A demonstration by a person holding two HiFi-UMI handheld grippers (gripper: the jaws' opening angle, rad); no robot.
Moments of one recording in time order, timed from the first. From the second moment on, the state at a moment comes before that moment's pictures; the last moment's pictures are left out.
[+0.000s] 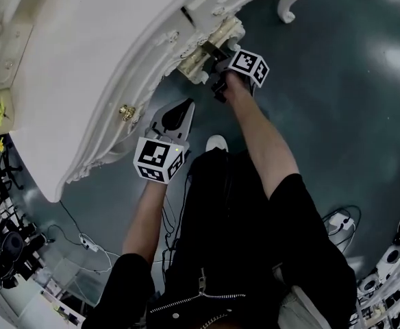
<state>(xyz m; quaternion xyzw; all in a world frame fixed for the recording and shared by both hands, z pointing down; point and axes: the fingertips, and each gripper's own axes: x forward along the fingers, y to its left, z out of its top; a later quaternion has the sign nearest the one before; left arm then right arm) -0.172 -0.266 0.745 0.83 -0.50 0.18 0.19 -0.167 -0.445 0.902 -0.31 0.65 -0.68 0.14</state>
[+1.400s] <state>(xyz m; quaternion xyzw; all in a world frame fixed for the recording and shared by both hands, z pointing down) -0.137 -0.239 0.451 0.83 -0.49 0.16 0.21 -0.043 -0.304 0.581 -0.33 0.87 -0.31 -0.20</state>
